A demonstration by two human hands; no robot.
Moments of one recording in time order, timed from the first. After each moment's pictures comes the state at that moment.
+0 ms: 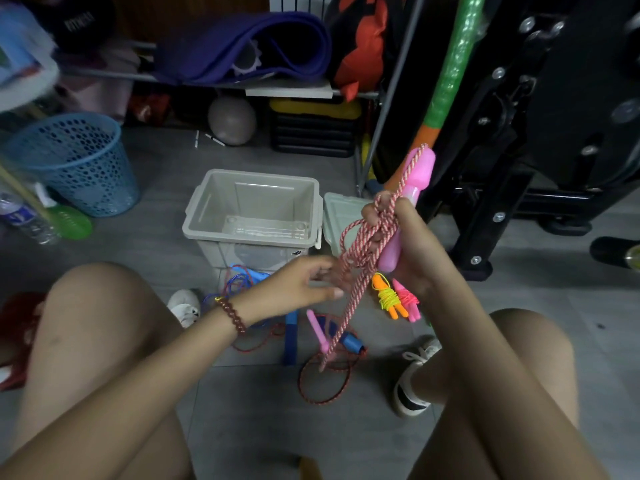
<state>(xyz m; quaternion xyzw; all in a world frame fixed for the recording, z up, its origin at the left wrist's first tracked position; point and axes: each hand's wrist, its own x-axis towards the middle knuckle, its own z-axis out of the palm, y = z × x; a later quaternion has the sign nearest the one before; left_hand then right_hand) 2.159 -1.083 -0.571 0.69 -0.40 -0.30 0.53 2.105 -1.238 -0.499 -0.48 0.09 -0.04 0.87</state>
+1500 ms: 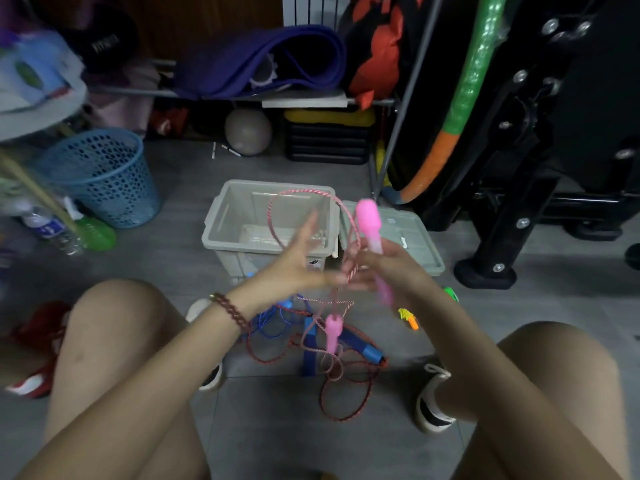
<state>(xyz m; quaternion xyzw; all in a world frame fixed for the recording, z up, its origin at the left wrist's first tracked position) 2.191 -1.060 -0.557 0.73 -0.25 -0.29 0.57 2.126 -1.224 -0.548 -0.63 0.18 0.04 0.76</state>
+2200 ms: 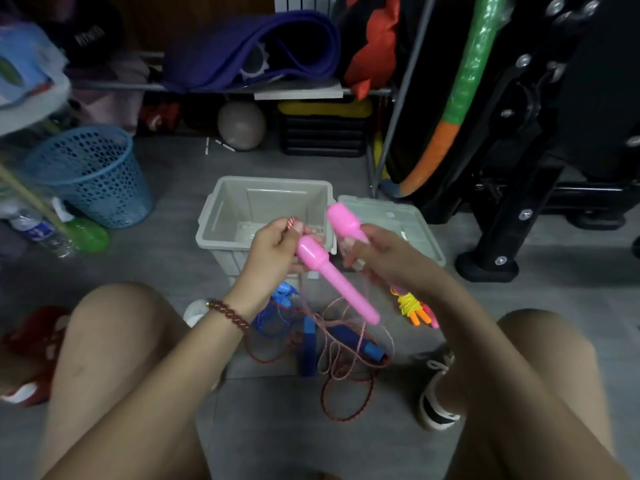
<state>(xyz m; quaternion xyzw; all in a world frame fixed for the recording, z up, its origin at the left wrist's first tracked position) 2.195 -1.069 -0.554 0.69 -0.11 -0.16 0.70 2.130 -1.233 -0.529 -0.83 0.11 0.08 0.55</state>
